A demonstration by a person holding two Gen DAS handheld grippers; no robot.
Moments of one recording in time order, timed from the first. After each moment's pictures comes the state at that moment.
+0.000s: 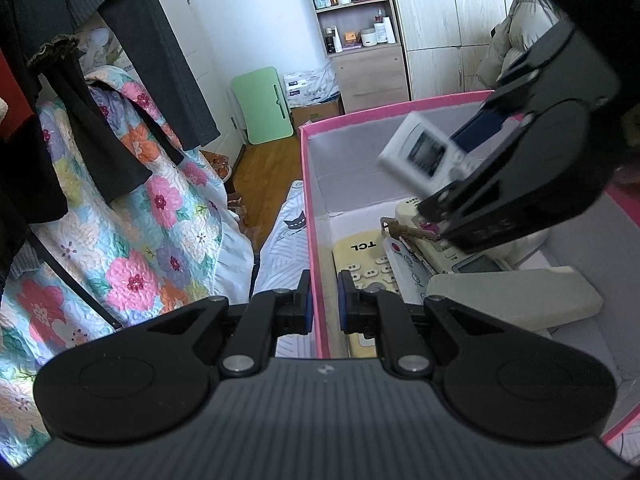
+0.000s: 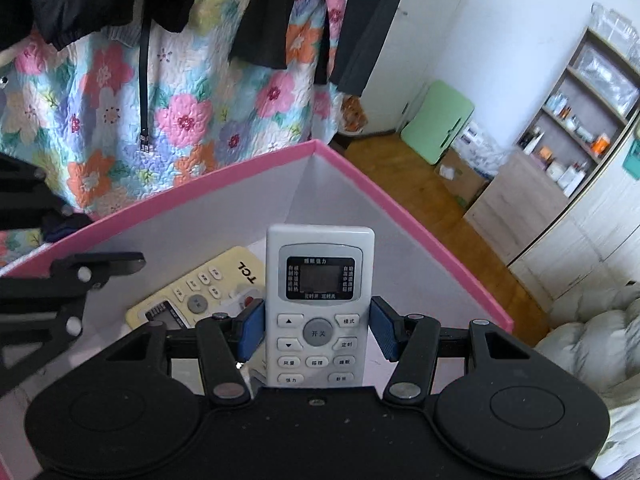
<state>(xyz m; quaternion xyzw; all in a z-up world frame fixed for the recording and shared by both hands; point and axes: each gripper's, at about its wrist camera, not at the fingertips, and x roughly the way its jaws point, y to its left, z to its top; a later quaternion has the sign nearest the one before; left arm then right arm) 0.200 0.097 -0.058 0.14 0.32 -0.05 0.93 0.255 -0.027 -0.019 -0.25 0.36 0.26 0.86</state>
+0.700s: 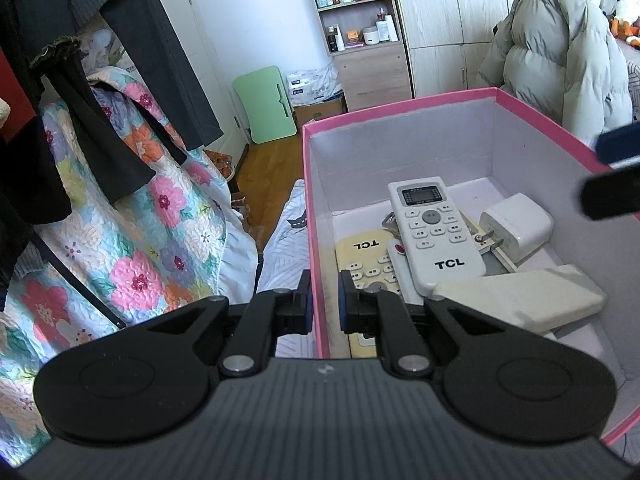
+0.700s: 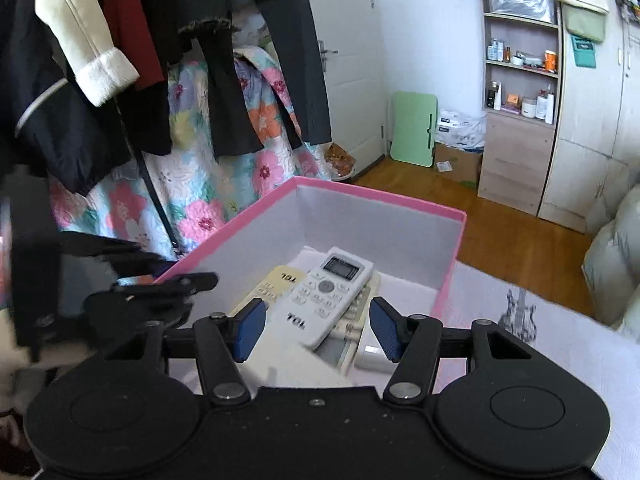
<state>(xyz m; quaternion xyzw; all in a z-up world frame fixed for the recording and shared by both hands) 0.199 0.096 -0.057 0.15 0.32 -0.05 0.93 0.143 -0.136 0.005 0.01 0.31 0.25 0.92</state>
